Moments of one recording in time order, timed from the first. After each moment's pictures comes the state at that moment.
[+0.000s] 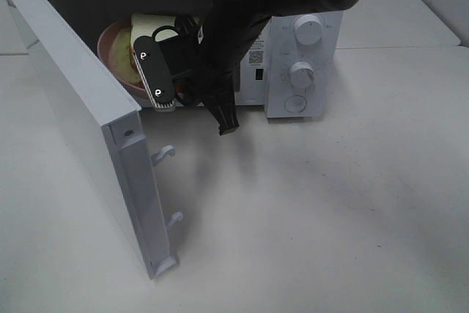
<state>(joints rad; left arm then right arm) 0.01 0.00 -0.49 0.00 1.05 0.06 0.70 2.13 -1.62 -0.03 0.53 -1.31</state>
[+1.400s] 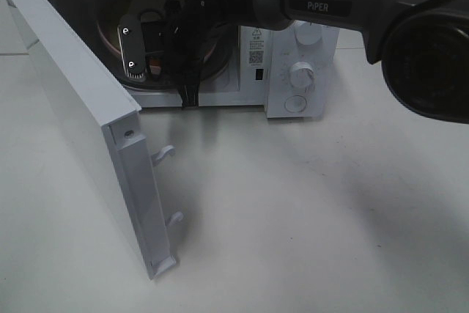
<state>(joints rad) 0.01 0.00 -0.49 0.00 1.05 0.06 0.66 2.43 -2.06 -0.03 0.52 -1.20</state>
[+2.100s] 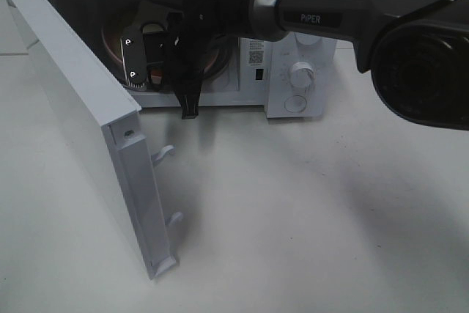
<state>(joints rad) 0.01 0.00 -0.49 0.00 1.05 0.06 0.66 2.46 -2.06 -0.04 0.51 -1.17</state>
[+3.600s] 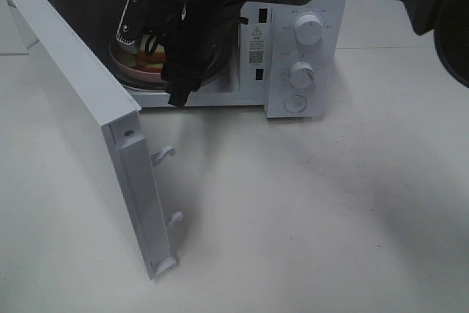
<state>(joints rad) 0.01 0.00 -0.49 0.00 1.05 0.06 0.67 2.30 -1.93 0.01 0.64 -0.81</state>
